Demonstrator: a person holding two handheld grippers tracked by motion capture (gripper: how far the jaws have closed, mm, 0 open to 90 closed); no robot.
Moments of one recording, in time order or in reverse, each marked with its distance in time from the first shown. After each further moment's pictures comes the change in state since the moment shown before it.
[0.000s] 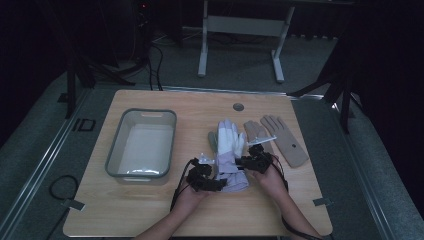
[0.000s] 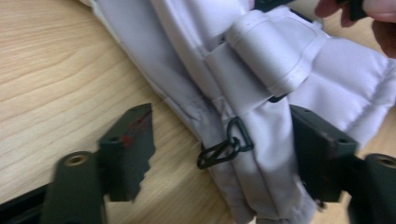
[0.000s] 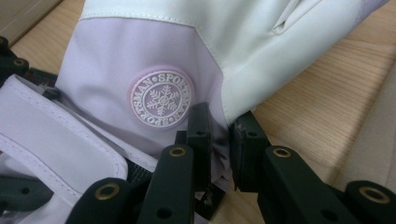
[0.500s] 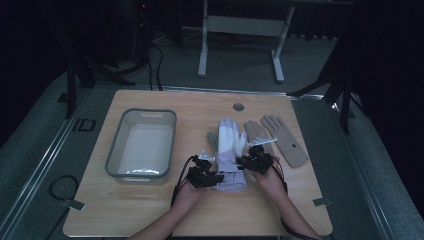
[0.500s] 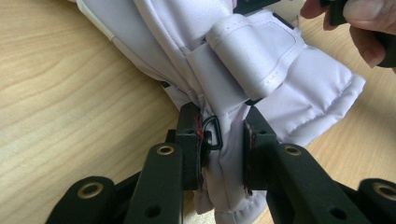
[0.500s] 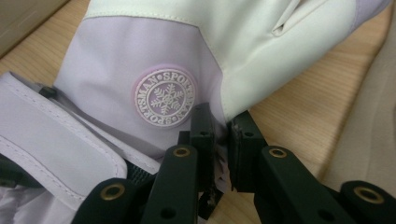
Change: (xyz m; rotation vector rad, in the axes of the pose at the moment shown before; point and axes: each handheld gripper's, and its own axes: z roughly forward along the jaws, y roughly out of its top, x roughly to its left) left arm 0.000 0.013 -0.011 0.036 -0.030 0.017; right arm 0.011 0.001 -0.009 -0.036 -0.068 -0.003
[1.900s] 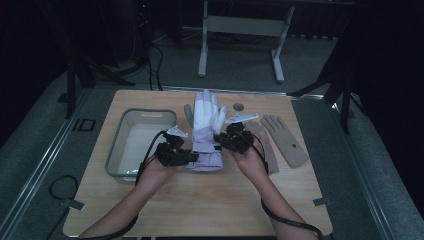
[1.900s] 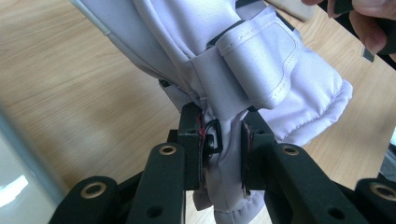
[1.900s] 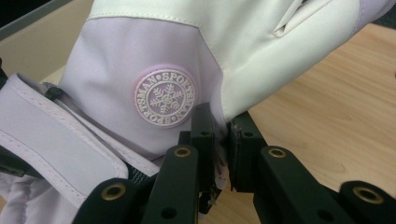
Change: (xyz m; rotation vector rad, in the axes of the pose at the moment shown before) left arm 0.036 0.036 -0.116 -0.017 0.062 0.080; right arm 0.069 0.096 -0.018 -0.125 0.020 -0.087
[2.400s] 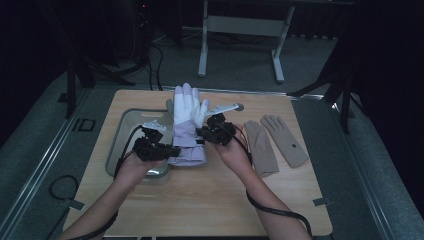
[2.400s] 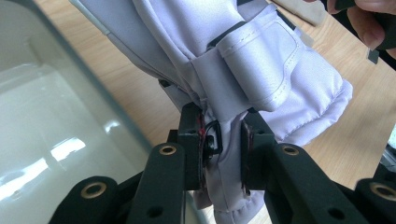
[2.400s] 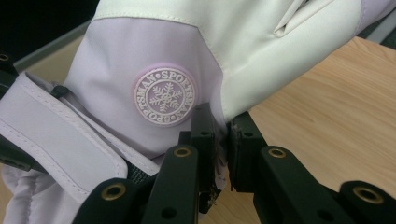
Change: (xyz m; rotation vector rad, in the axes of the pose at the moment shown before) left arm 0.034 -0.010 -0.043 -0.012 0.017 -0.019; right arm 0.031 0.039 0.024 -0.004 0.056 -0.040
